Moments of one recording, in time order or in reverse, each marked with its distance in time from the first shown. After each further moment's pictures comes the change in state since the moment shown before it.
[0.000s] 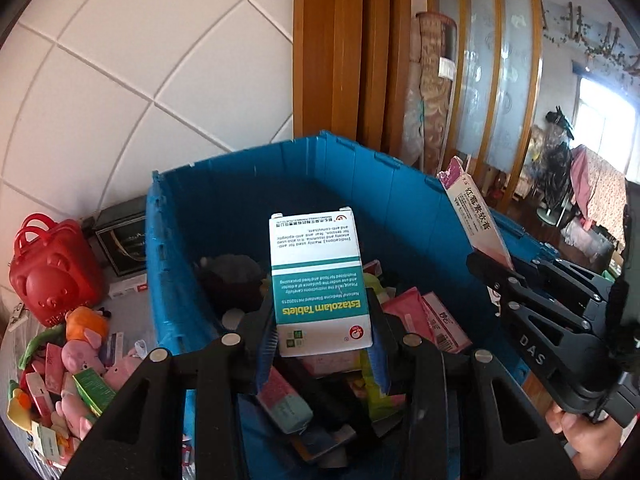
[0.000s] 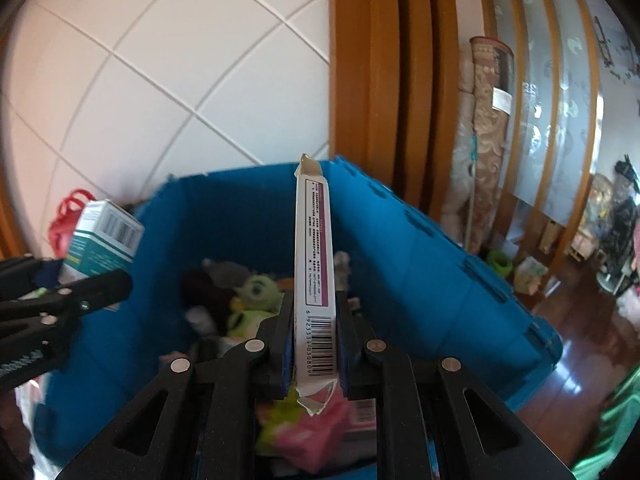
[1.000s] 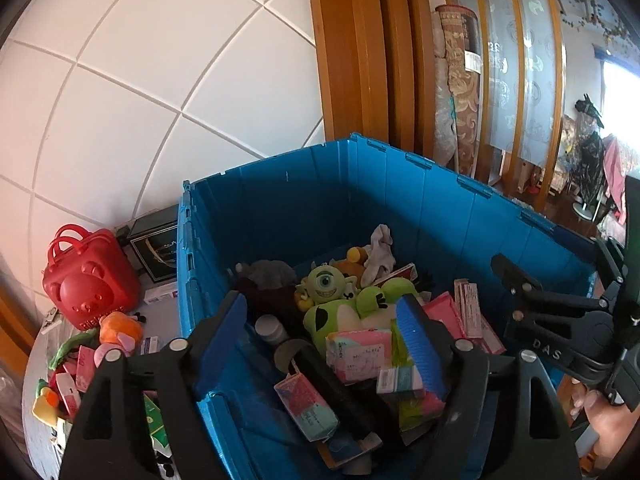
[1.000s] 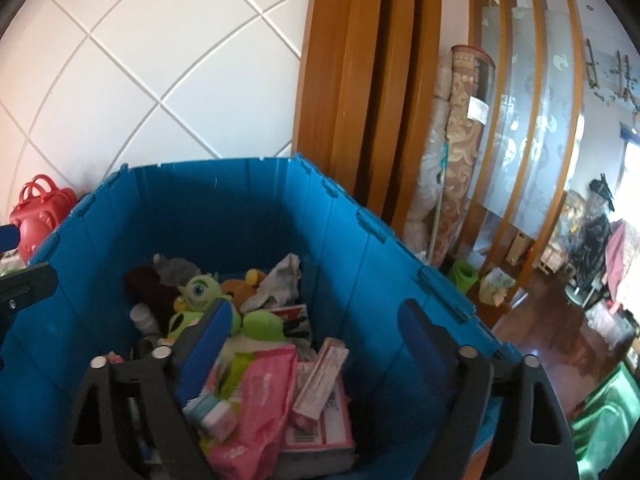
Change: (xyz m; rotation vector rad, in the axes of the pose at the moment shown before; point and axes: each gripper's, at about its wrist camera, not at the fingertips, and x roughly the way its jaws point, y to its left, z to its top) left arm -0.002 -0.008 -0.001 0.019 -0.028 0.149; right arm 0.025 -0.036 -0.004 -0.049 -0.025 -0.129
